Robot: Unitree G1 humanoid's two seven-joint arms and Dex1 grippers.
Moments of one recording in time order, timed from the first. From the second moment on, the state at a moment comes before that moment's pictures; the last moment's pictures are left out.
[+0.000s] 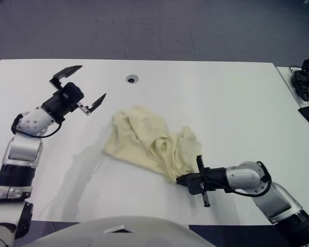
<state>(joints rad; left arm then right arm) -0.39 0.59 -0.09 0.07 0.08 -0.24 -0.64 0.20 -1.01 0.27 -0.28 -0.05 -0.31 1.04</state>
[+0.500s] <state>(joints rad) -0.64 0.43 -0.41 0.73 0.35 -0.48 -0.60 -0.07 -0.89 0.13 -0.08 -0.16 -0.29 0.76</state>
